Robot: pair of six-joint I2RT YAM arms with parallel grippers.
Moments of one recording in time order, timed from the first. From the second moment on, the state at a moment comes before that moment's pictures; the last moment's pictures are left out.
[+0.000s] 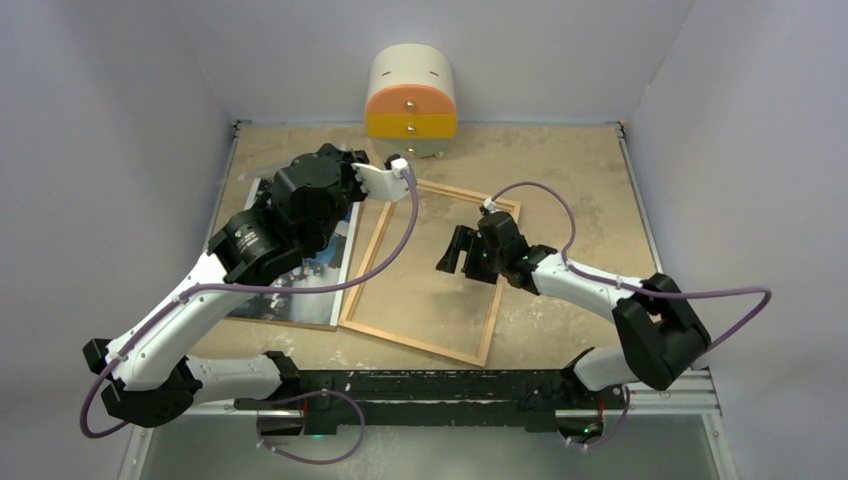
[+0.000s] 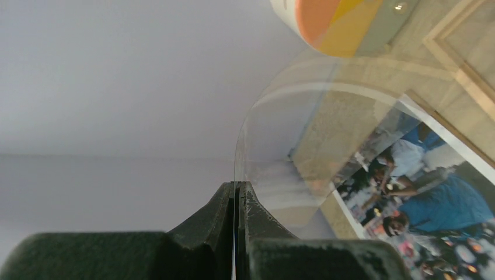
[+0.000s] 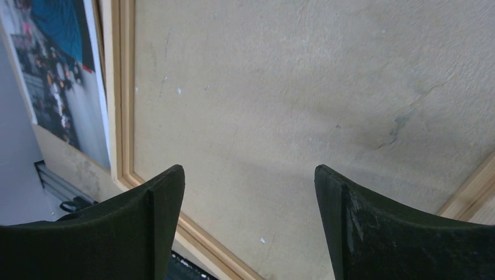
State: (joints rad) left arm -0.89 1.17 1.57 -0.64 -0.70 1.06; right arm 0.63 1.44 0.75 -0.12 -0.10 0.82
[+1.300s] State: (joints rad) left arm -0.89 1.31 1.13 -0.77 0.13 0.29; right arm 0.63 1.22 0.43 0.22 -0.23 1.34
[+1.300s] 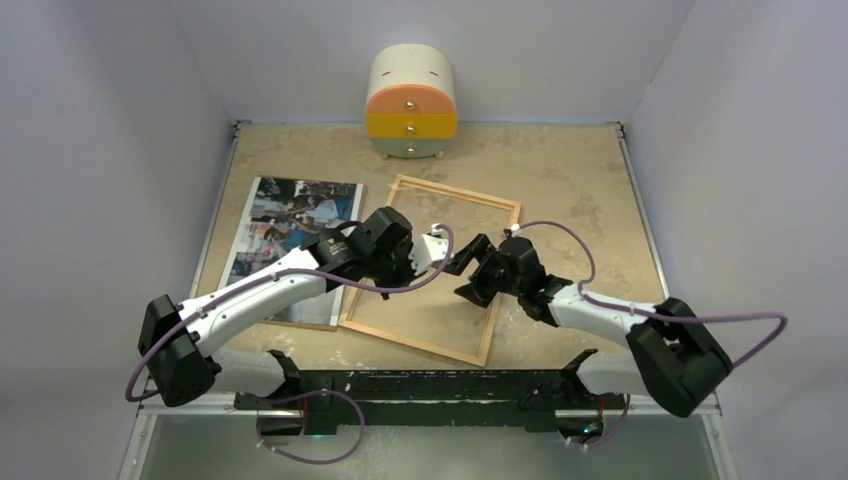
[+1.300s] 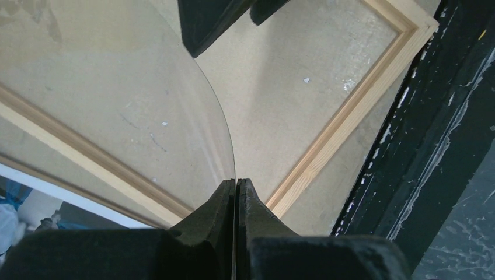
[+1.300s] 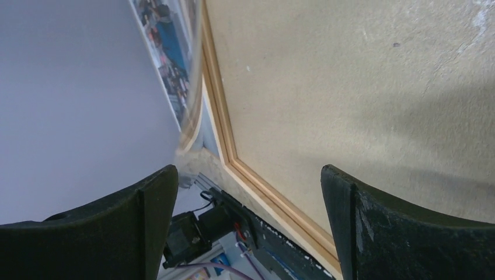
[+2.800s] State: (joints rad) left arm -0.92 1.34 1.04 -0.72 0.21 0.27; right arm 0.63 1.35 0.62 0.01 -0.16 1.27
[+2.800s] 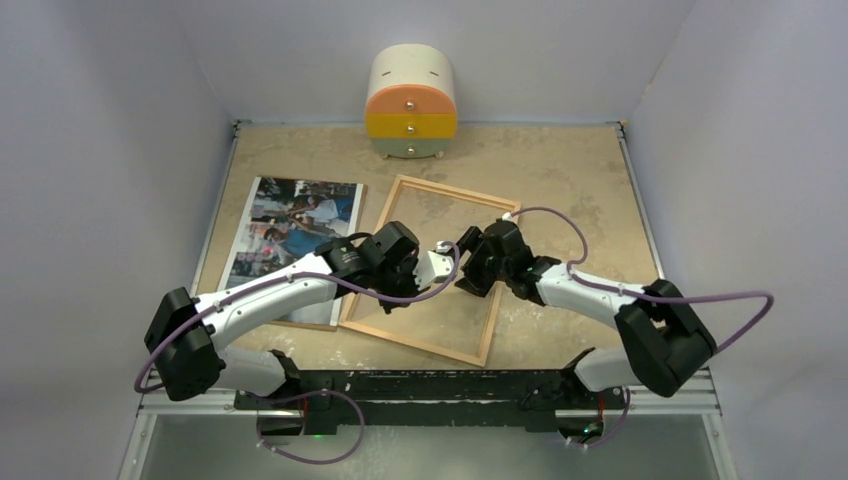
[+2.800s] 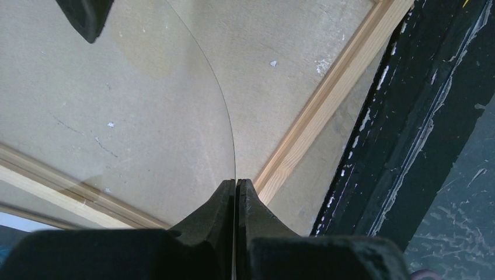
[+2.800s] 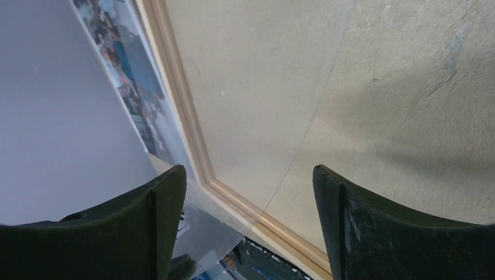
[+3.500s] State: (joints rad) left arm -0.92 1.30 1.04 -0.72 0.25 0.27; right arm 0.64 1.57 0.62 0.20 -0.15 1.40
